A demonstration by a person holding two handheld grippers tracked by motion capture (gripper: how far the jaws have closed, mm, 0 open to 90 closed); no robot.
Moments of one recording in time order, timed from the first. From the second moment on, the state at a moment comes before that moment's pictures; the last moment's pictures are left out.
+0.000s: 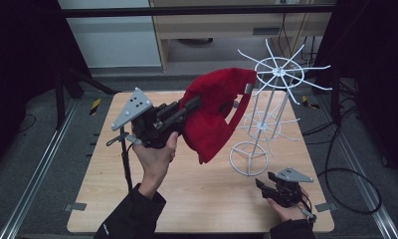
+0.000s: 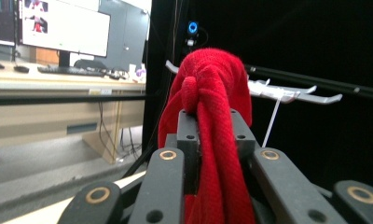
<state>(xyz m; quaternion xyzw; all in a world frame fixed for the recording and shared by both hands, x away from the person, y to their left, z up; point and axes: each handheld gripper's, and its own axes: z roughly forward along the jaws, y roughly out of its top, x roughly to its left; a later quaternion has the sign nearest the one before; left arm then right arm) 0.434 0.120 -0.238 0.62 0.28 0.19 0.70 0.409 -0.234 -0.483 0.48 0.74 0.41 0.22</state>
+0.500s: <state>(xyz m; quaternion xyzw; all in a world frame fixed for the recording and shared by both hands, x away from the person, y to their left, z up) 0.445 0.101 -0.273 0.67 0.28 0.18 0.66 0.410 -0.233 -0.484 0.48 0.74 0.41 0.22</state>
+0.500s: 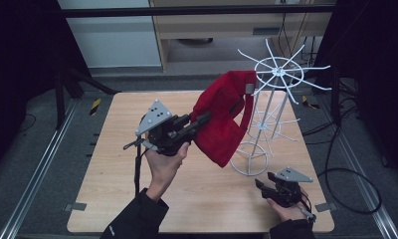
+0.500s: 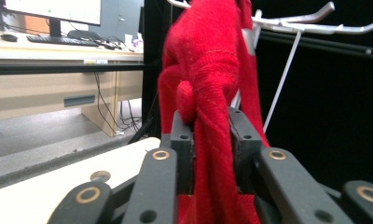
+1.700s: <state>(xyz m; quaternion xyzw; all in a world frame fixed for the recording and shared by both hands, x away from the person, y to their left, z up) 0.401 0.214 -0.320 0.68 0.33 0.22 0.62 0.410 -0.236 -0.486 0.49 0.74 0.41 0.23</state>
